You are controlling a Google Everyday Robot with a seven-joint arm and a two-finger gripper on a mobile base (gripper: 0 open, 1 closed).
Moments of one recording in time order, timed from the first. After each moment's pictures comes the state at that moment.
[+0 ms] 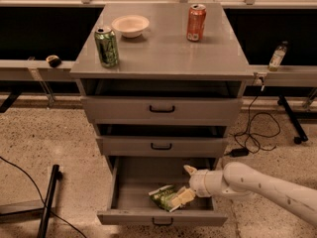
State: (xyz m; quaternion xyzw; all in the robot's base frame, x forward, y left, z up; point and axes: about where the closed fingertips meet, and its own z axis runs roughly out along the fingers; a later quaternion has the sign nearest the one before) arm 0.526 -0.087 0.420 -0.46 0.77 0.28 0.34
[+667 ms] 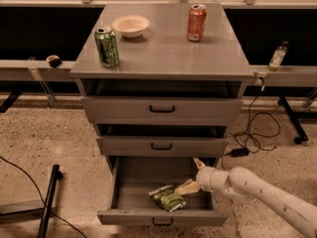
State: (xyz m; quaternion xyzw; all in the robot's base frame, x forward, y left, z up) arm 0.596 -0.129 0.365 -0.41 0.77 0.23 0.43
